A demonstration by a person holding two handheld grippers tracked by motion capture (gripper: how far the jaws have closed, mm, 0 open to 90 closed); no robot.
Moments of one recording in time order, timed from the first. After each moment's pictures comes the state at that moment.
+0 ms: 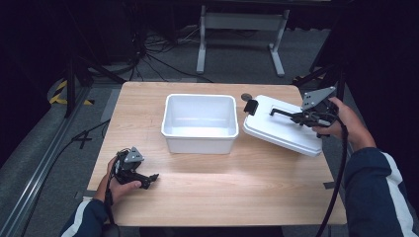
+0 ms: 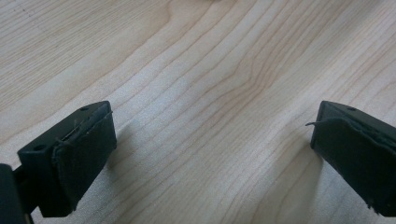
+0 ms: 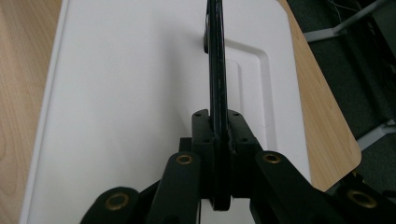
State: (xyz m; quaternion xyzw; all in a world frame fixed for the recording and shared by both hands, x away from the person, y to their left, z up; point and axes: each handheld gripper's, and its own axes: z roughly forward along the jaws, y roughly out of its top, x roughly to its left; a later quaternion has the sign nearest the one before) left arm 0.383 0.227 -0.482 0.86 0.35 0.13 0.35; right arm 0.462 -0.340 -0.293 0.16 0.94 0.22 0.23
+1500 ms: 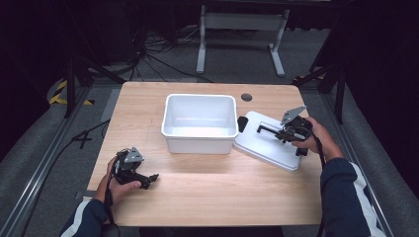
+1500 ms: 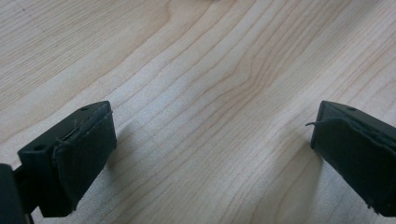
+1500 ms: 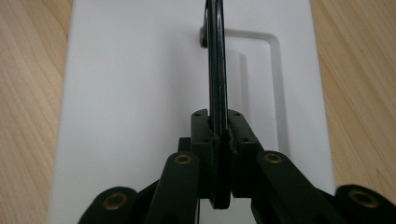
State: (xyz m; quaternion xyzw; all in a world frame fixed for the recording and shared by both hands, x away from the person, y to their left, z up) left arm 0.383 0.227 -0.482 0.86 0.35 0.13 0.35; right arm 0.488 -0.328 -0.395 0.21 0.94 0.21 0.16
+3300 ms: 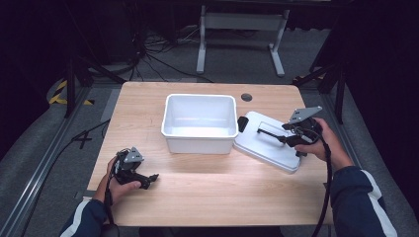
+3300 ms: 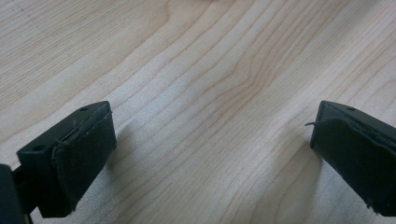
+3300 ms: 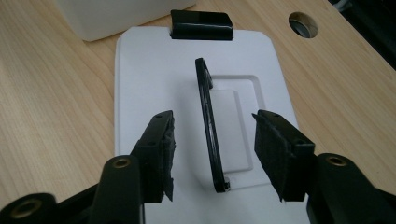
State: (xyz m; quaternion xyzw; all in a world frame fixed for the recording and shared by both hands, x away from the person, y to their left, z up) left arm 0.383 0.227 -0.482 0.86 0.34 0.13 0.35; right arm 0.443 -0.321 -0.354 0.26 0.90 0.27 0.21
